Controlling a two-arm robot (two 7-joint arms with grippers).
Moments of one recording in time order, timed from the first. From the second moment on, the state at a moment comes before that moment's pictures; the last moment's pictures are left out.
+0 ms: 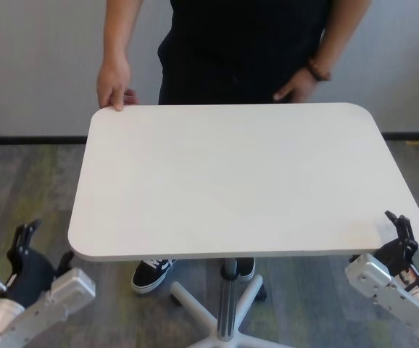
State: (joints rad) left arm -0.02 0.63 0.58 -1.41 0.38 0.00 0.40; right arm 0.03 0.45 -0.33 -1.27 -0.48 -0.11 -0.21
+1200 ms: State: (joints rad) left arm -0.09 0.81 0.73 -1.60 0.97 0.47 0.23; right arm 0.03 0.45 -0.33 -1.27 -0.48 -0.11 -0.21
